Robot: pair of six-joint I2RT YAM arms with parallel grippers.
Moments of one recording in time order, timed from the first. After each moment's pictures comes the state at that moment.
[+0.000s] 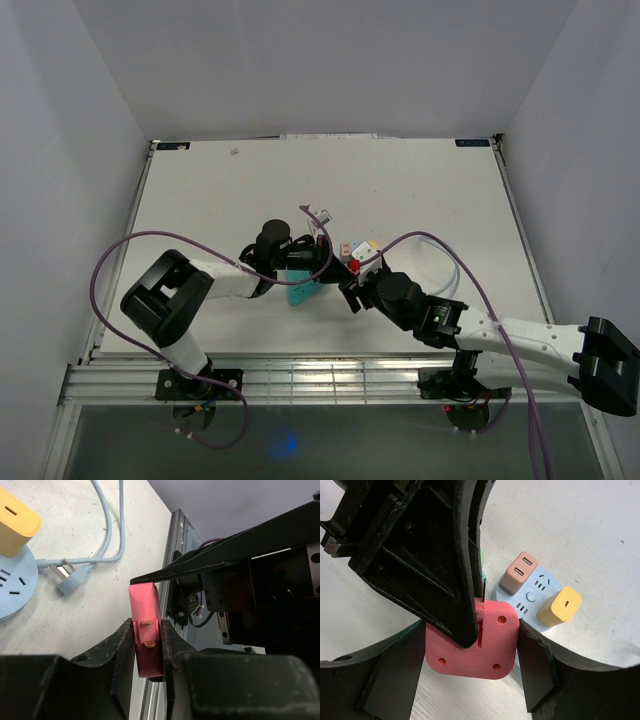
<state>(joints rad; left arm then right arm) -0.67 1.65 0.66 0.82 0.87 -0.72 1.14 0.99 0.49 0.13 0.41 -0.01</state>
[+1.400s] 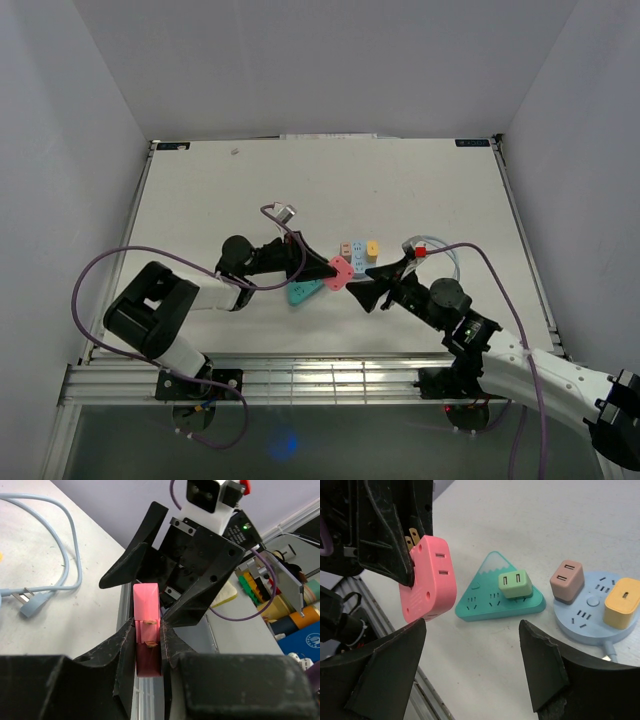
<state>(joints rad) -0.56 1.54 0.46 1.35 0.94 -1.05 0.94 0.65 0.28 0.30 0.07 0.42</state>
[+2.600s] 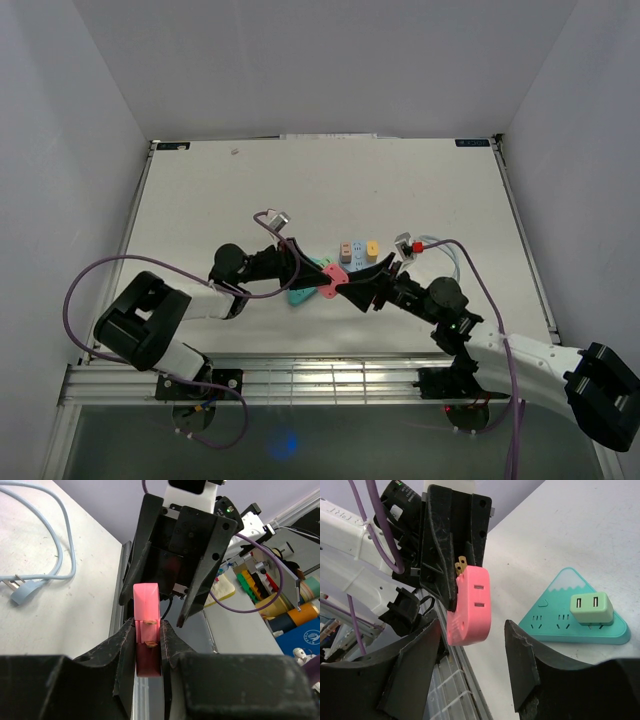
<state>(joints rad) -0.55 1.49 0.39 1.38 0.96 -1.08 0.87 0.87 0.19 0.81 -0.24 0.63</state>
